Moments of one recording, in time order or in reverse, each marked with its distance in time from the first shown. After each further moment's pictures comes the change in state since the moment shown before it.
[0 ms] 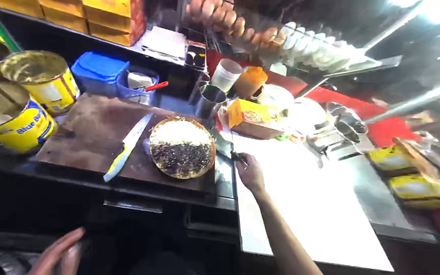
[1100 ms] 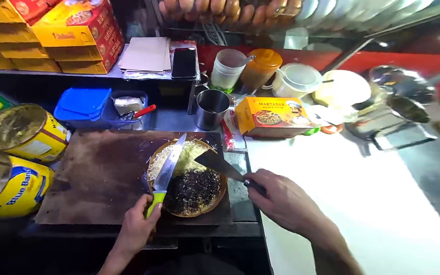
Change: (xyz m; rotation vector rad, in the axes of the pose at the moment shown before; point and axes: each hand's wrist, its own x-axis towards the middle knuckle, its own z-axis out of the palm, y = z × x) left_hand 0.176 0.058 0.151 0.001 -0.506 -0.240; right_hand -0.001 -0.100 -0.078 -0.167 -0.369 -0.123
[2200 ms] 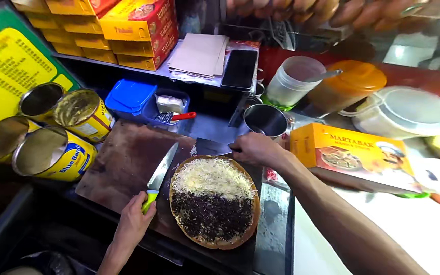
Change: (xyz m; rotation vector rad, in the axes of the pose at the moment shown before) left_hand 0.016 -0.031 -0.018 0.462 0.457 0.027; right_hand 0.254 -0.036 0.001 -0.396 -0.298 -0.417
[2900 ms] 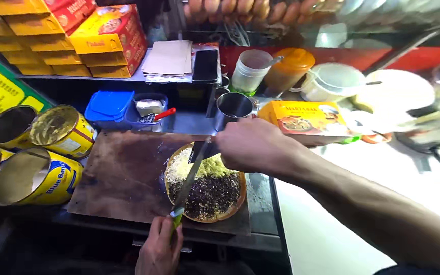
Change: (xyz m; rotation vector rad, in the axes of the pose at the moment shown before) left_hand -0.068 0.061 -0.018 -0.014 0.064 0.349; right_hand -0.131 -0.137 -0.082 -0.172 -0.034 0.180
